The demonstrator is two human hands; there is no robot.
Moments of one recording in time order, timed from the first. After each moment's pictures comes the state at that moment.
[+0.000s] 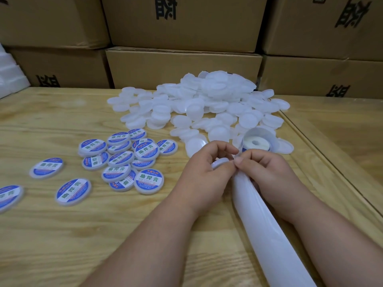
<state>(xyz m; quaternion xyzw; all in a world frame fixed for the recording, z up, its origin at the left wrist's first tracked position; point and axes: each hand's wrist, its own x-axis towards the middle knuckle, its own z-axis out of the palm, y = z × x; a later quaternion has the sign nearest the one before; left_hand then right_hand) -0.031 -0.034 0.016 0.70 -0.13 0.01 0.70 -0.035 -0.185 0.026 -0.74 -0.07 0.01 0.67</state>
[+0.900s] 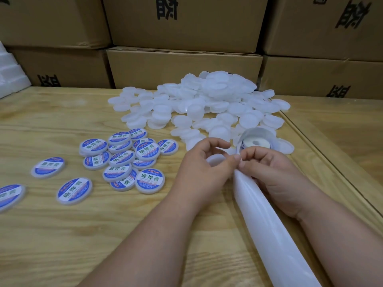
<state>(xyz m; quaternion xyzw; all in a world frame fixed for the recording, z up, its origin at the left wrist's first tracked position) -0.025 -0.032 0.013 0.70 -0.08 0.06 0.71 -0.030 -0.194 0.029 -0.71 -0.07 0.08 0.69</state>
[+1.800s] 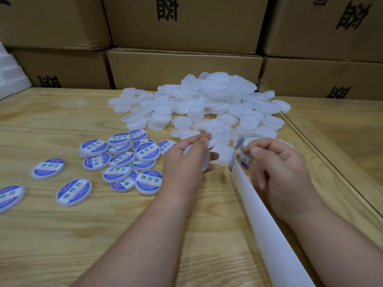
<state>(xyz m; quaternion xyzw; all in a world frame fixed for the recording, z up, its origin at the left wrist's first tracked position) -0.024 -0.024 0.026 0.55 0.05 0.08 0.83 -0.034 -0.187 0.025 -0.67 -0.10 -0.10 0.73</state>
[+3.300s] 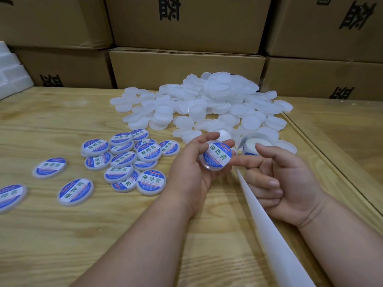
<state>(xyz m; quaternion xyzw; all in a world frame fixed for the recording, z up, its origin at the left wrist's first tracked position) -0.018 -0.023 0.023 0.41 -0.01 -0.07 0.91 -0.025 -0.201 0.038 -0.46 -0.02 0.33 0.83</state>
